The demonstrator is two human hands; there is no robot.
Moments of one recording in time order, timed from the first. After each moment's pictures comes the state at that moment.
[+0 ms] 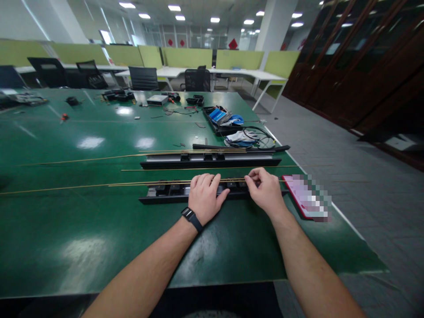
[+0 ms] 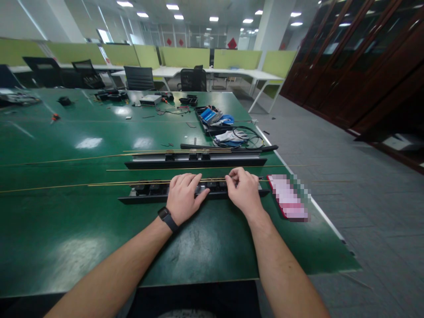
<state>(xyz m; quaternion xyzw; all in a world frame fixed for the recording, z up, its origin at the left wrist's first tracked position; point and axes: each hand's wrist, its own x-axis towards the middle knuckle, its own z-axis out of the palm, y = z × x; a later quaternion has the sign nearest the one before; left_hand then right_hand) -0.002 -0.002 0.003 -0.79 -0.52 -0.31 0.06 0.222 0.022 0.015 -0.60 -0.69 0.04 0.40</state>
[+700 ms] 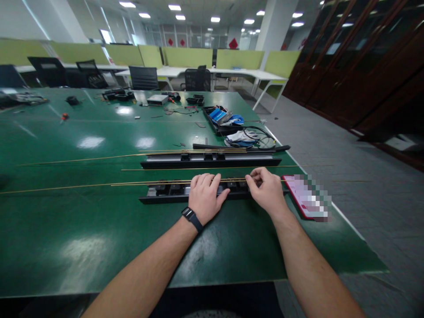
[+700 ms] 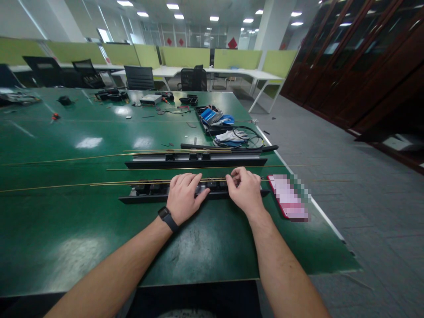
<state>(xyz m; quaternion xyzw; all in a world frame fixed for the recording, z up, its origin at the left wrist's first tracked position) -0.003 -0.002 0.002 -0.79 -0.52 -0.32 0.06 0.223 0.022 0.016 -0.60 -0.69 0.03 0.40</state>
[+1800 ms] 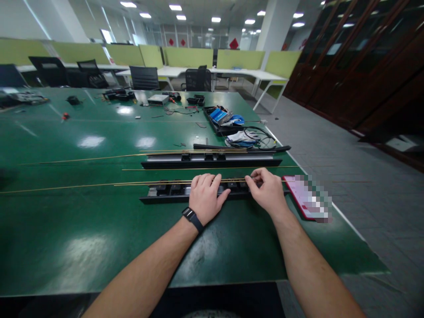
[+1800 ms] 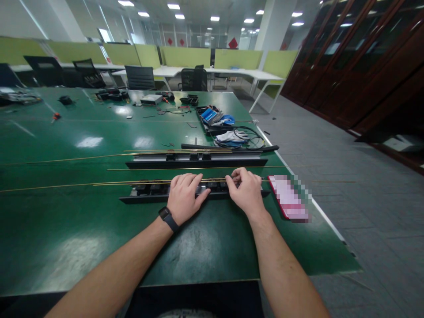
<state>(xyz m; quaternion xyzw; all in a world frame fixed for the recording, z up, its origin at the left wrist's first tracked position) -0.004 -0.002 0.002 -0.79 -0.52 -0.32 0.06 0.222 0.022 0.017 -0.60 -0.69 0.03 0.41</state>
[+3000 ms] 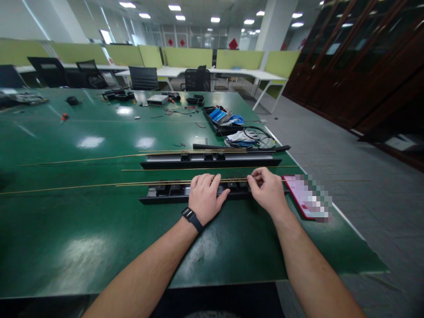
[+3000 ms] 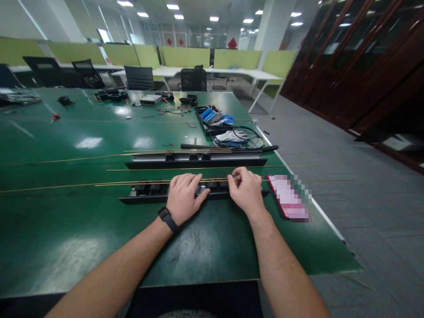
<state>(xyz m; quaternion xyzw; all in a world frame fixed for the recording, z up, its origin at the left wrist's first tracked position) -0.004 -0.001 0.001 -0.79 -0.52 -0.31 0.07 0.224 0.023 0.015 -0.61 -0.68 0.03 0.41</state>
